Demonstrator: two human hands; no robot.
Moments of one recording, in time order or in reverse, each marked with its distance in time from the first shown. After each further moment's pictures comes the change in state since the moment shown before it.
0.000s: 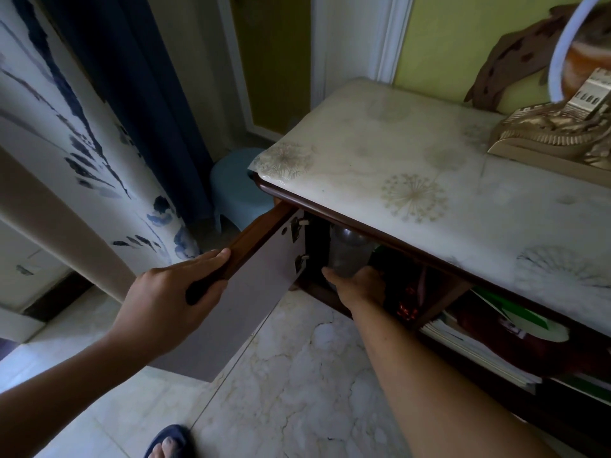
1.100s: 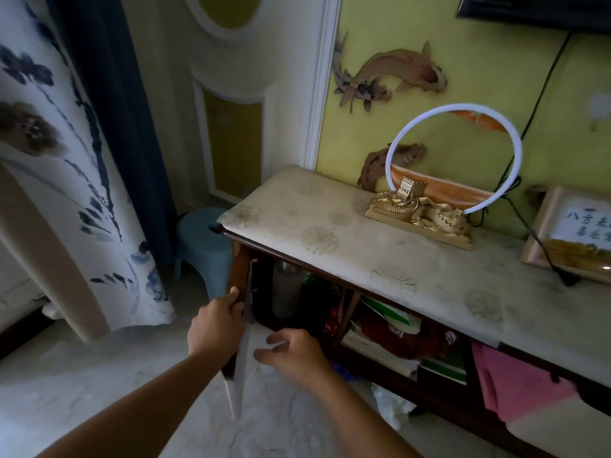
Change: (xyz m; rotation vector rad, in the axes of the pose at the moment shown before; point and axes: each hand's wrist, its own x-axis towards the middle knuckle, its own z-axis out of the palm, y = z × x) left_hand -0.011 0.118 0.039 -0.210 -0.015 -0.575; right_hand -0.174 0.025 -0.083 0.000 -0.362 -0.227
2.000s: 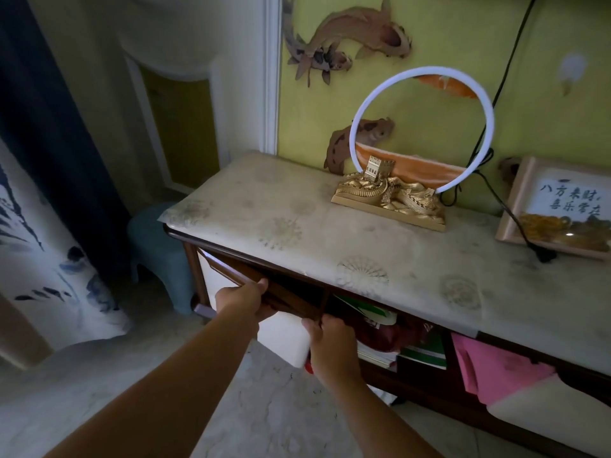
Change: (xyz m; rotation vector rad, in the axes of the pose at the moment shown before) left_hand 0.027 0.106 0.062 -0.896 -0.267 -0.745; right_hand 0.023 0.063 -0.073 -0.162 0.555 -0.094
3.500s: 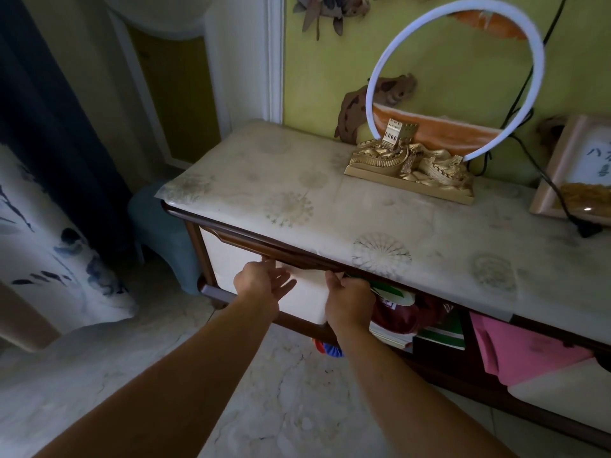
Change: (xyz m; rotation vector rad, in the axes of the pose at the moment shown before) left_hand 0.029 -0.016 0.016 -0.294 -0.089 -0.042; right_hand 0.053 -0.003 0.023 0.241 0.213 0.234
